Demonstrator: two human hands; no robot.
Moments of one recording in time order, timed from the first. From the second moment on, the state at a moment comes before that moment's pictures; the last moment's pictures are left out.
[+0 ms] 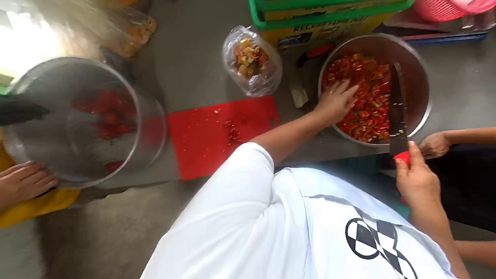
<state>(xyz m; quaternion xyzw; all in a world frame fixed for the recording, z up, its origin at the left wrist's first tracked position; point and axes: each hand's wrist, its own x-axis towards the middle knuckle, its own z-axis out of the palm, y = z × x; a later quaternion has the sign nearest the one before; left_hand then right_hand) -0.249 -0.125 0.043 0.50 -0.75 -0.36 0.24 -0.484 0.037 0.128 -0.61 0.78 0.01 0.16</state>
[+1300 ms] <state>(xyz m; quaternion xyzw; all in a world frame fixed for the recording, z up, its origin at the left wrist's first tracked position) -0.016 -0.036 -0.052 0.73 -0.65 -0.19 0.02 -0.447 0.018 0.093 -0.67 0.62 -0.19 0.35</state>
